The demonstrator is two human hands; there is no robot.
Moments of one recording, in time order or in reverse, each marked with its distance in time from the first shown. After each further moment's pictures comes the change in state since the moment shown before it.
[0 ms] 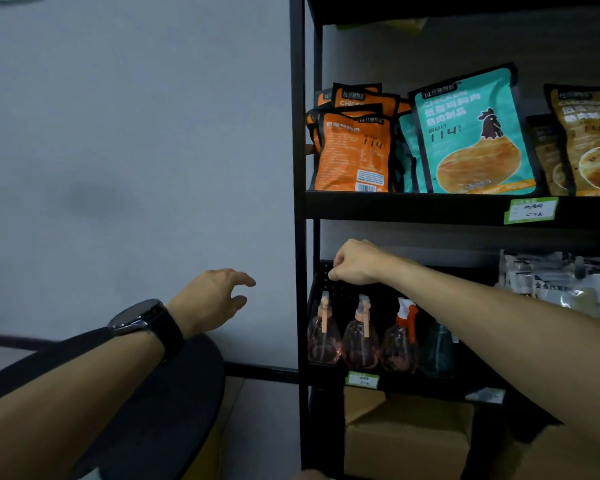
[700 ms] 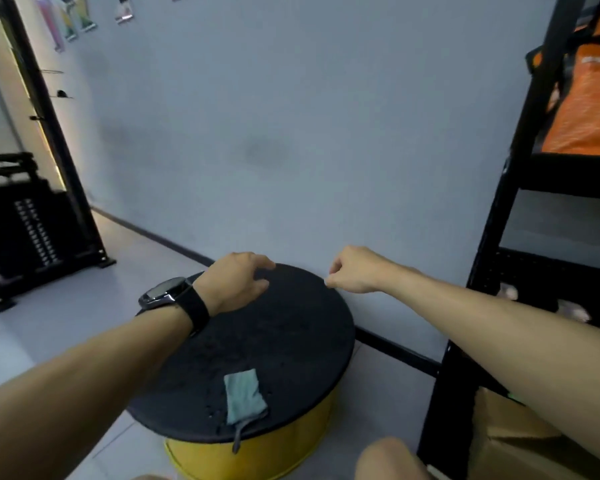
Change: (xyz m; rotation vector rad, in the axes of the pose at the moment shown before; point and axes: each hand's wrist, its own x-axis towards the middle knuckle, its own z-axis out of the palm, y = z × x) left_hand -0.139 -0.146 -0.022 0.027 -0.012 -0.425; right_hand 0.017 -0.203 0.150 0.019 -0.327 -0.383
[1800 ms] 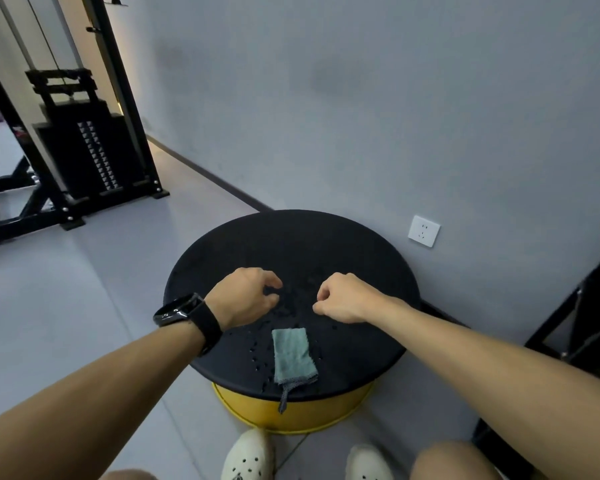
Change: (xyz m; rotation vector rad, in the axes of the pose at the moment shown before) left_hand -0.020 -0.115 0.110 -0.117 -0.151 -0.250; right_hand 0.073 -0.055 0.160 0.051 -0.297 -0.103
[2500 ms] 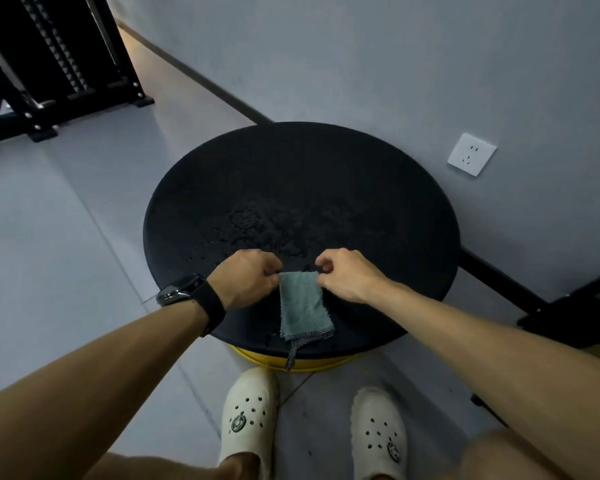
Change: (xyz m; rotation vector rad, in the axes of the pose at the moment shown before) left_hand 0.047 -0.068 0.119 -0.093 -0.200 -0.092; right_hand 0.089 0.042 0.100 0.055 -0.055 0.024
